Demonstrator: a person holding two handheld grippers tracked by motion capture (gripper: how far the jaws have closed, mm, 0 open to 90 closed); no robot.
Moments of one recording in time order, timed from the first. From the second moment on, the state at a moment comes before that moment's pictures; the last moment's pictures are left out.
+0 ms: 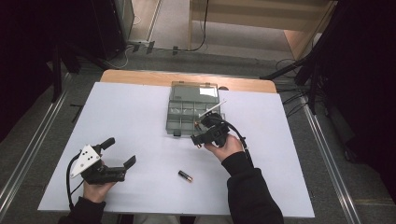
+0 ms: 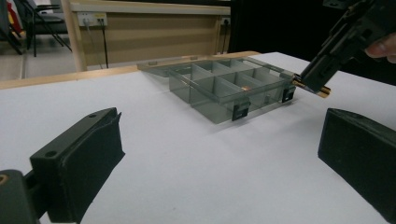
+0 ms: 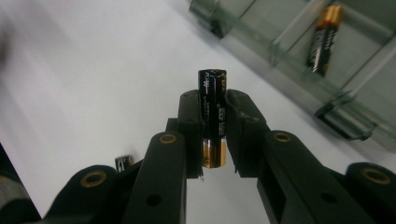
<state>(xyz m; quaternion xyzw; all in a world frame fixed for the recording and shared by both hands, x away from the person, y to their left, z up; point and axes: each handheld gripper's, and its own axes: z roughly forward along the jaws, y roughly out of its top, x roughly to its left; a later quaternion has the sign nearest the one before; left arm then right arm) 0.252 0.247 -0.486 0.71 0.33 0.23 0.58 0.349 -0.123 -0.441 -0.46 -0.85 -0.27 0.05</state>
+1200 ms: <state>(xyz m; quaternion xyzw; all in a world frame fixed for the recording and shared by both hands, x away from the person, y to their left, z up) 0.253 0.248 -0.486 0.71 0.33 0.23 0.58 0.393 -0.160 -0.452 -0.60 -0.70 -0.38 0.06</state>
